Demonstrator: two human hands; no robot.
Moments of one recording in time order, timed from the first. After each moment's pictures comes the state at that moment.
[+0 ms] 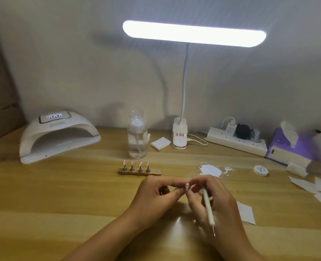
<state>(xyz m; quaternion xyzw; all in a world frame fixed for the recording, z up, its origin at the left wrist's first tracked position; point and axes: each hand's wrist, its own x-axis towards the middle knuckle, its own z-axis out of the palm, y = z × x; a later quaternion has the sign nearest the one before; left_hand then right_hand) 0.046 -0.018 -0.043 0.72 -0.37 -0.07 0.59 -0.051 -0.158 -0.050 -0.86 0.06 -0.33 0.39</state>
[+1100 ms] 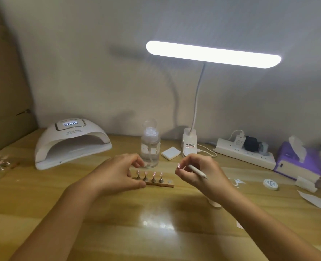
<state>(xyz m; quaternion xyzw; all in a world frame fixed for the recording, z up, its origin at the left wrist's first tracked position) 0.127 0.075 0.017 0.92 -0.32 -0.05 0.23 0.033 -0.156 0.009 -0.89 0.05 -0.16 0.42</state>
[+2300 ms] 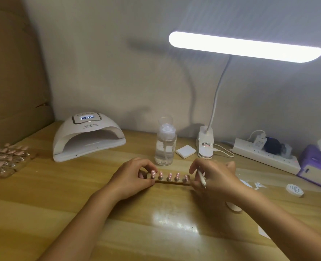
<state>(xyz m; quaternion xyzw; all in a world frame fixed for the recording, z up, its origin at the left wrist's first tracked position) 0.152 0.076 -0.045 0.87 -0.27 -0.03 0.40 0.061 -0.161 -0.004 -0.99 0.03 -0.07 0.14</state>
